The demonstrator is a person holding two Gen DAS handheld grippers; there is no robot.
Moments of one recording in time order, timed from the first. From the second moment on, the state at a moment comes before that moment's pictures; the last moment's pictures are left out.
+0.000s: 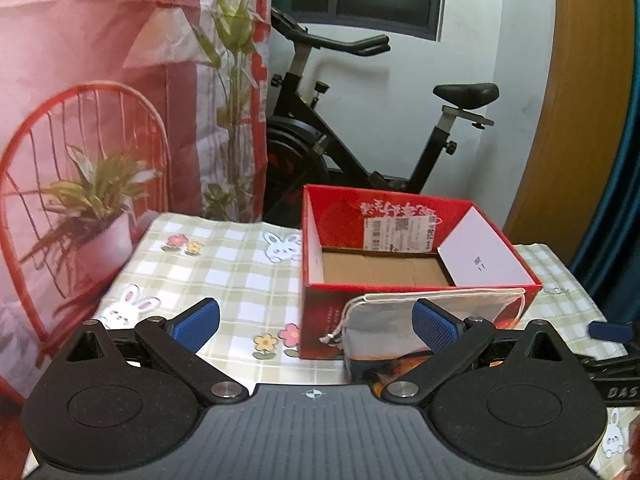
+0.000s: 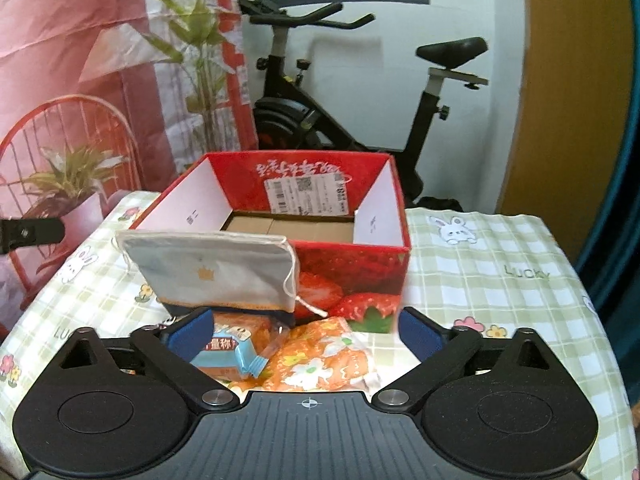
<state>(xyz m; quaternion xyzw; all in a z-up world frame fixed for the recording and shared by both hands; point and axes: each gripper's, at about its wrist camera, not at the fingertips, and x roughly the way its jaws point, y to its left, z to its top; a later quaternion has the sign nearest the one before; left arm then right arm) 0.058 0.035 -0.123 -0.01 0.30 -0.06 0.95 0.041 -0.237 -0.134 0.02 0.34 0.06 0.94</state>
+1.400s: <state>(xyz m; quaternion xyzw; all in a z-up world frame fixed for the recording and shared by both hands) 0.027 0.046 -0.232 -0.04 0.46 -0.23 0.85 0.001 -0.262 -0.193 -0.02 0.40 0.12 0.91</state>
